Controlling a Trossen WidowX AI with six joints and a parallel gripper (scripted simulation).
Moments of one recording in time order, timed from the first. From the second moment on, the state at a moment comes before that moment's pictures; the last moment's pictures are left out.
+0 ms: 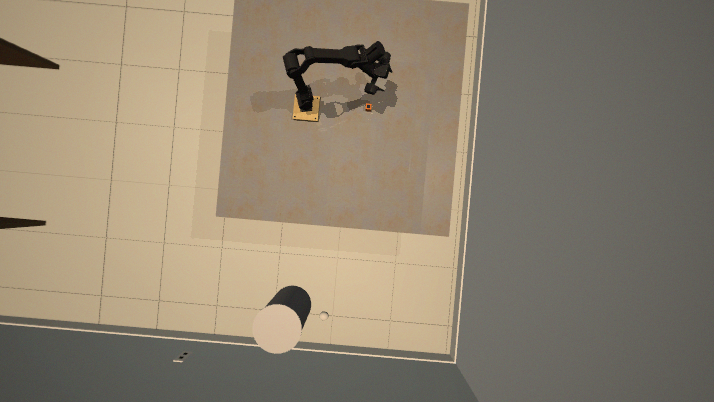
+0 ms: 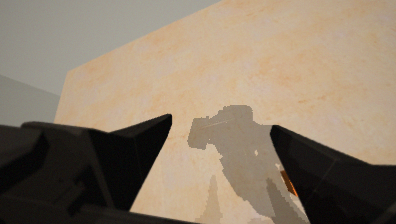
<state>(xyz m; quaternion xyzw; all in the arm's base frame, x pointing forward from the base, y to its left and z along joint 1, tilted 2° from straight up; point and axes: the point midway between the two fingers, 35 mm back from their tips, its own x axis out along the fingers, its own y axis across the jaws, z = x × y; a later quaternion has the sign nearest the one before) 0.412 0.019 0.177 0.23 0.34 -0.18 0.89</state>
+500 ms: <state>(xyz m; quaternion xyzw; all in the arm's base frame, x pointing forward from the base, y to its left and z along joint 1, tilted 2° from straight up) 0.338 -0.055 0.125 0.08 0.68 -0.07 0.73</state>
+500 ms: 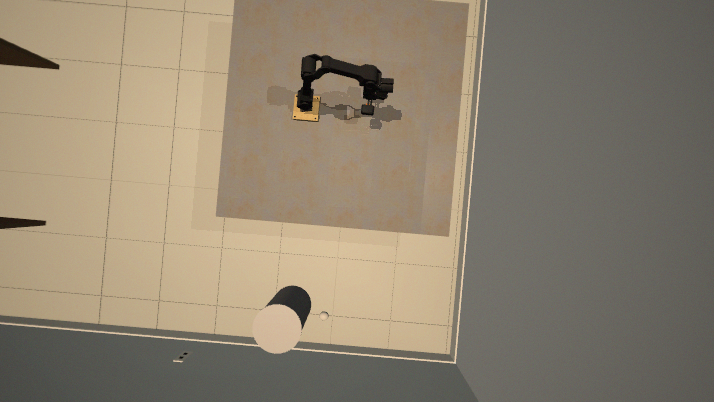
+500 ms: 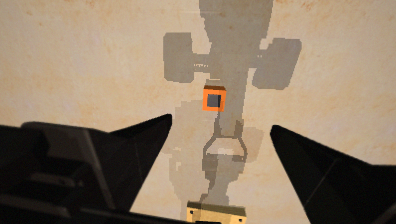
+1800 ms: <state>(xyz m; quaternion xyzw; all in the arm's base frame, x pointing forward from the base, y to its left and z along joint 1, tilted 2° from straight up) 0.345 -0.051 0.057 0.08 0.68 -0.06 0.72</state>
